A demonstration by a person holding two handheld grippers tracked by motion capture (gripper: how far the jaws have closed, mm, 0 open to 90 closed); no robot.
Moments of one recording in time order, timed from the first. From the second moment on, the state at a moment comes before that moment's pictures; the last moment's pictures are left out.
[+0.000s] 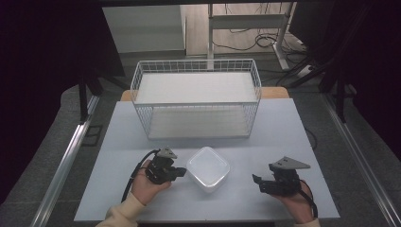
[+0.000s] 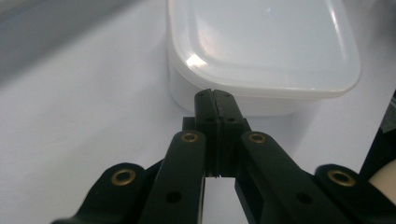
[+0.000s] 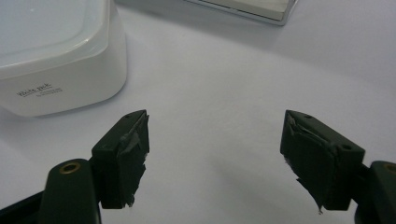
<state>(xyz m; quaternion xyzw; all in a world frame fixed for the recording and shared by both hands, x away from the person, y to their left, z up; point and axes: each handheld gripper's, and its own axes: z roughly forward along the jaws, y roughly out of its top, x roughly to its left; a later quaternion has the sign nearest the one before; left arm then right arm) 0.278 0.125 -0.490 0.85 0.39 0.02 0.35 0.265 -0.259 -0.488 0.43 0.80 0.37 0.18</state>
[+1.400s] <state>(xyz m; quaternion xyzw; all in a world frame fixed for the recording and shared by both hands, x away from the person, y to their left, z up) 0.303 0.120 -0.477 0.82 0.42 0.04 0.39 0.264 -0.262 -0.487 0.43 0.80 0.37 0.18</state>
